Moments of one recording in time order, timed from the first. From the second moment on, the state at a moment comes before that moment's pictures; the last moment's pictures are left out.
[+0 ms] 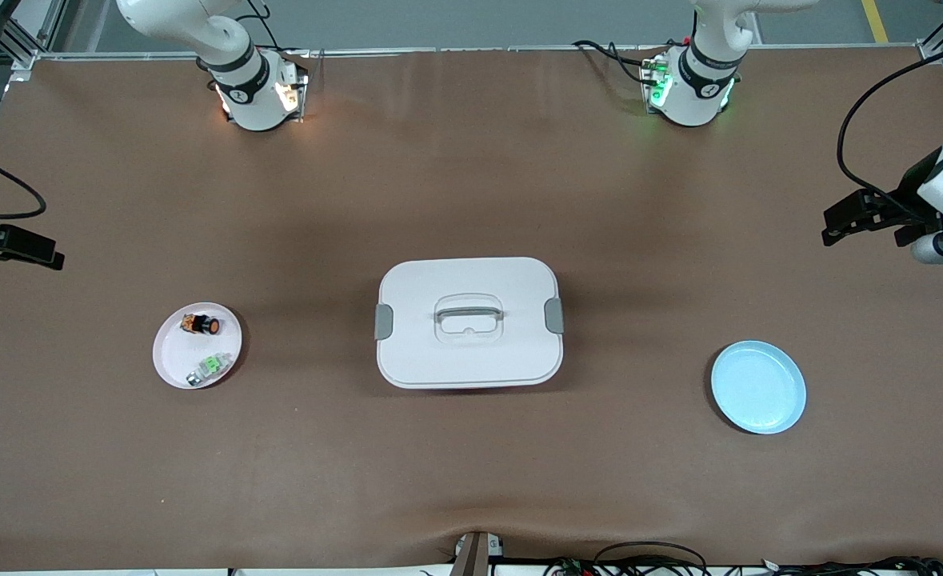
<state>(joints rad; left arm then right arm) -0.05 0.06 0.00 -1.55 0.00 1.62 -0.02 0.62 0.41 -0.96 -1.19 0.30 1.35 -0.19</state>
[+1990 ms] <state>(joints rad) -0.05 0.06 0.00 -1.55 0.00 1.62 -0.02 -0.14 0.14 0.06 -1.34 0.05 1.42 0.05</state>
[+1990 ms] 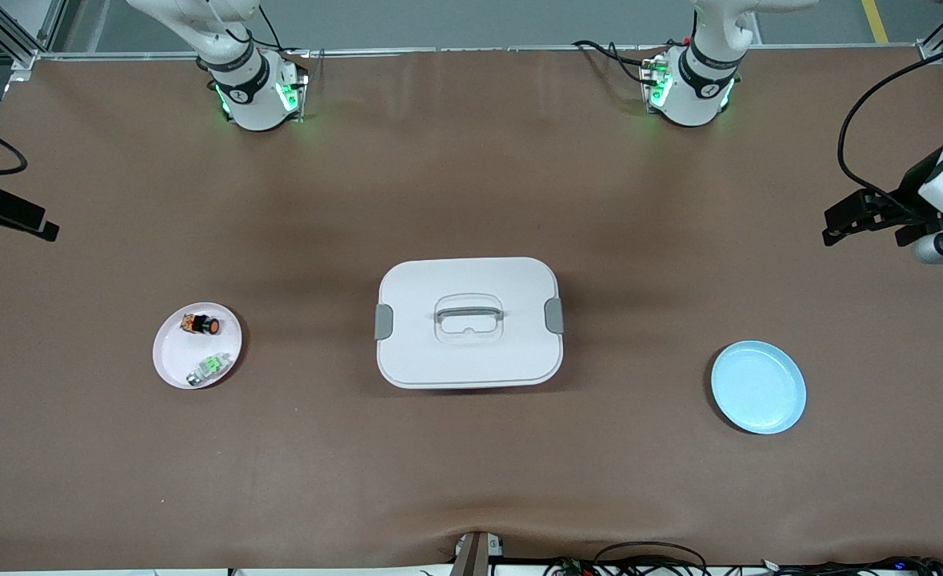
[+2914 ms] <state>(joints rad) -0.05 0.06 0.00 -1.55 0.00 1.62 -0.02 -0.04 0.13 -0.01 -1.33 0.05 1.36 0.06</state>
